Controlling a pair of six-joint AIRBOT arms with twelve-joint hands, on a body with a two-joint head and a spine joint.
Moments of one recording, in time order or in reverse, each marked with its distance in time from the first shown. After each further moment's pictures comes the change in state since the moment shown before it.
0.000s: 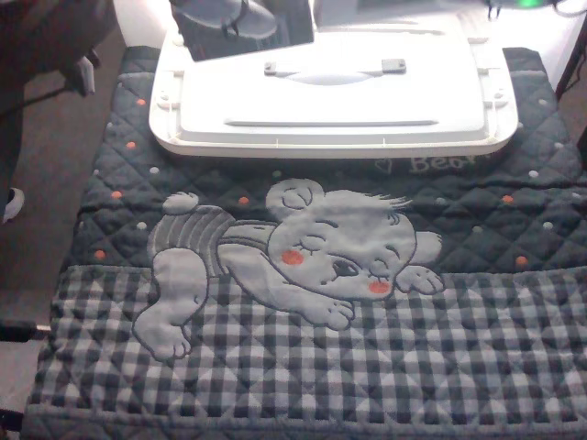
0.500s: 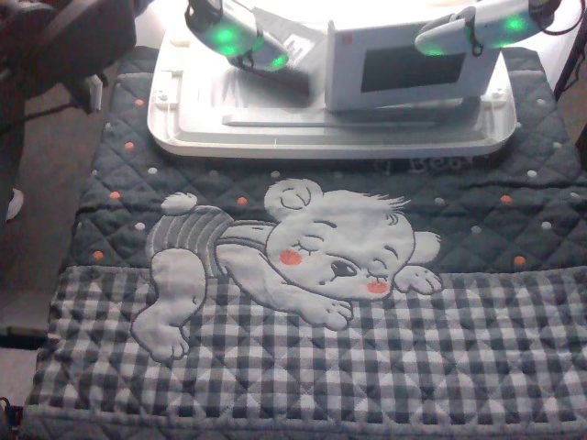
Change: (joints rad) left arm 0.016 -0.018 -0.001 -0.025 0.067 0.060; right arm -0.003 -0.010 -0.003 -0.001 -0.079 0.000
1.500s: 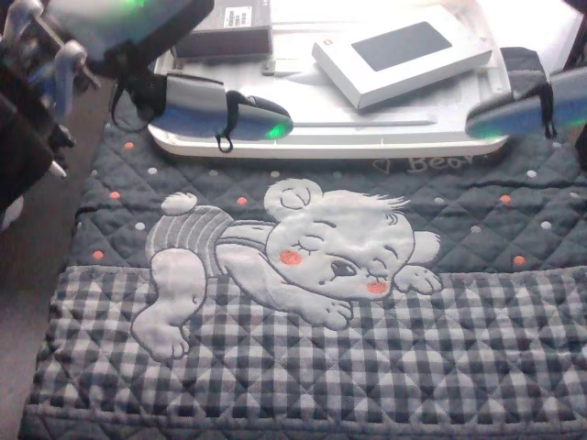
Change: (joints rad) left arm 0.245 0.325 -0.458 0.061 -0.570 0.001; right arm -0.233 0.222 -0.264 -0.028 0.378 0.046
